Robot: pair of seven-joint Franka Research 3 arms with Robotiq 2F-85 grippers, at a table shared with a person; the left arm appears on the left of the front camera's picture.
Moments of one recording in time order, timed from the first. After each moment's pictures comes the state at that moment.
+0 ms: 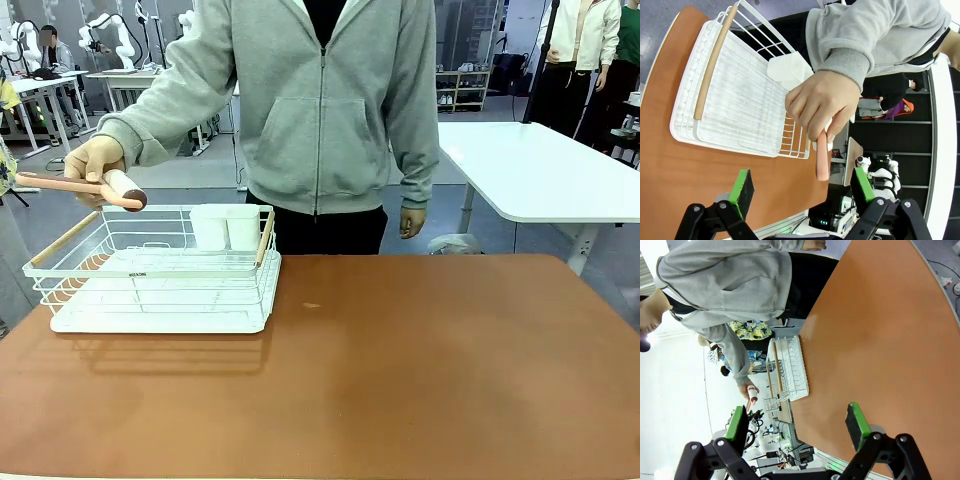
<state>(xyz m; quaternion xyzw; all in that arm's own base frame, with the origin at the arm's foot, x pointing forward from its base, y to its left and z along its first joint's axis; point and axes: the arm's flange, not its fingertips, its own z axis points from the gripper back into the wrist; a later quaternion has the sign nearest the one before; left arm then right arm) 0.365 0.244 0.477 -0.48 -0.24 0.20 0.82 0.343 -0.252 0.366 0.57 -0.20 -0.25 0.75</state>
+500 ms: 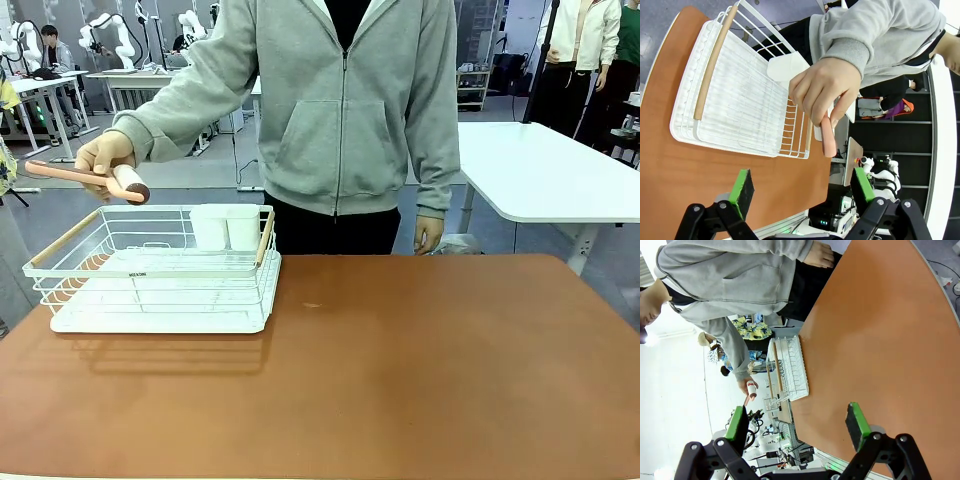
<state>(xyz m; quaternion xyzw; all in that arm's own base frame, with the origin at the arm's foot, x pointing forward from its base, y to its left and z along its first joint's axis) 0.365 0.244 0.477 -0.48 -0.24 0.20 0.82 0.343 -0.252 0.366 0.57 -0.20 -0.25 0.75</state>
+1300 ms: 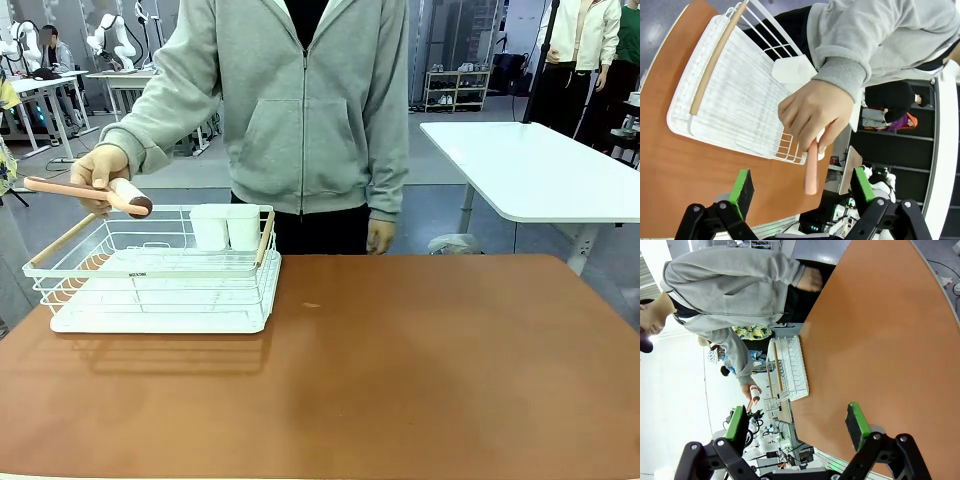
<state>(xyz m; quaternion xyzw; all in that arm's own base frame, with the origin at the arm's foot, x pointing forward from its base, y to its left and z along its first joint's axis) 0.379 0.224 0.492 -0.47 -0.21 0.25 0.82 0.343 -0.252 0.366 0.57 -0.20 -0.25 0.75</state>
